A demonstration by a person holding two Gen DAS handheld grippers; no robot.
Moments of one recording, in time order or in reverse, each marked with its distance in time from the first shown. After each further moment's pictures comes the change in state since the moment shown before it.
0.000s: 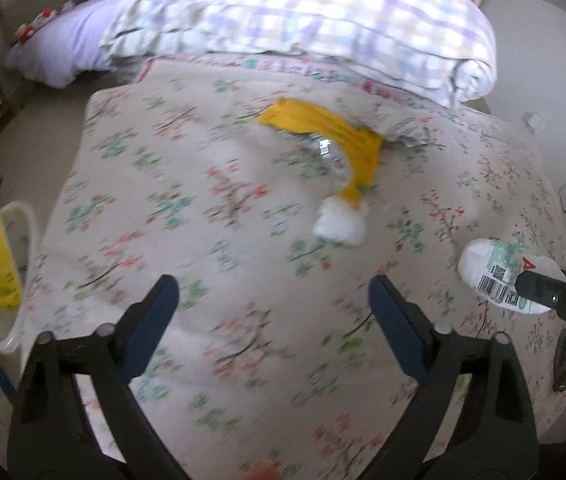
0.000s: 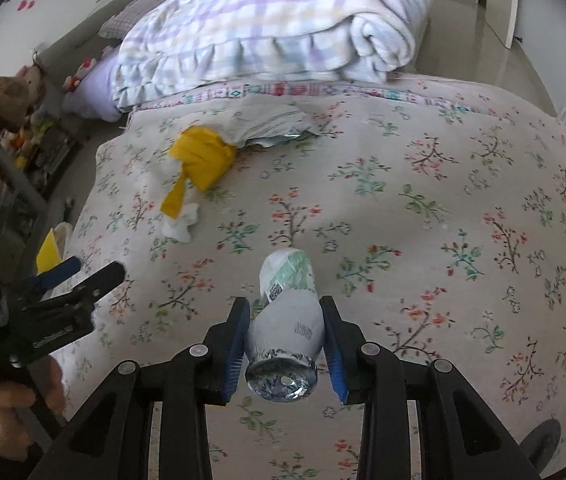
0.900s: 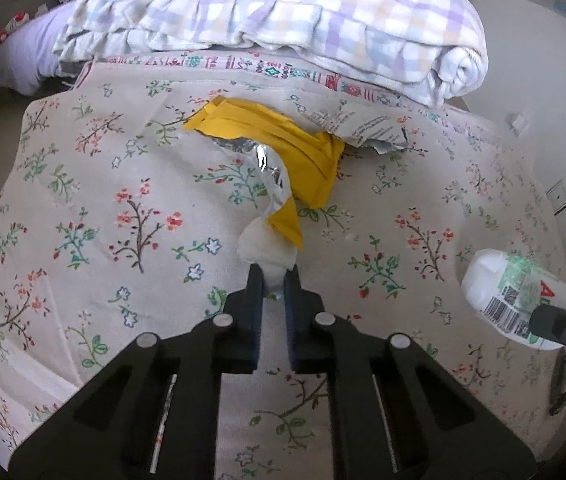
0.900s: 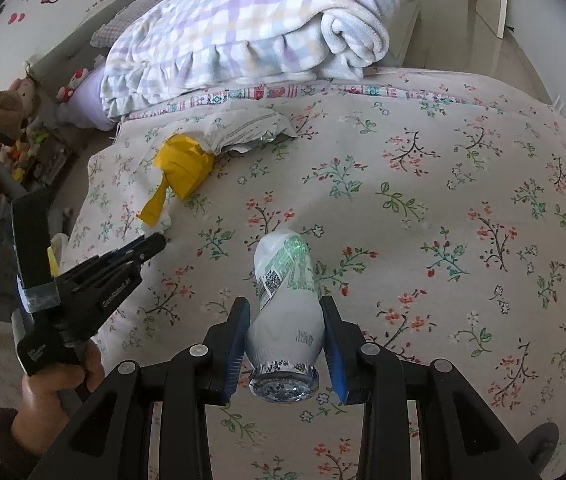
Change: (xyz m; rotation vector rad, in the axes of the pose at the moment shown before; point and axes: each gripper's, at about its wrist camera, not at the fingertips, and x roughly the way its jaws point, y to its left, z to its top) left arm 0.043 -0.030 0.015 0.000 -0.018 -0.089; right arm -0.001 -0.021 0.002 0.039 -0.002 0.015
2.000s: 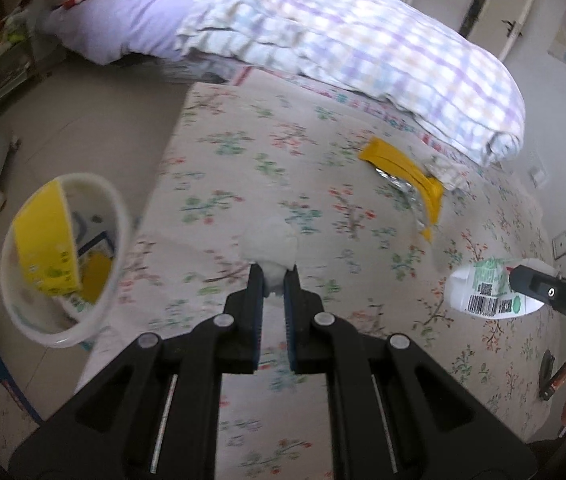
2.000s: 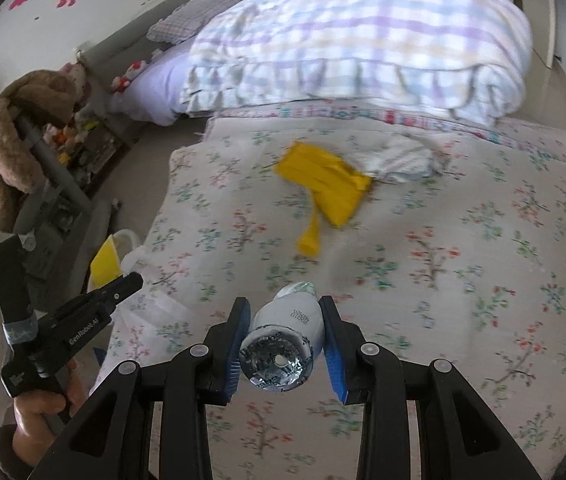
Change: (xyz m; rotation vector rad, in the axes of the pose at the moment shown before) left arm -0.103 0.145 -0.030 -0.180 -0.043 0.071; right arm 0.009 0.128 0.008 -0.110 -0.042 0.136
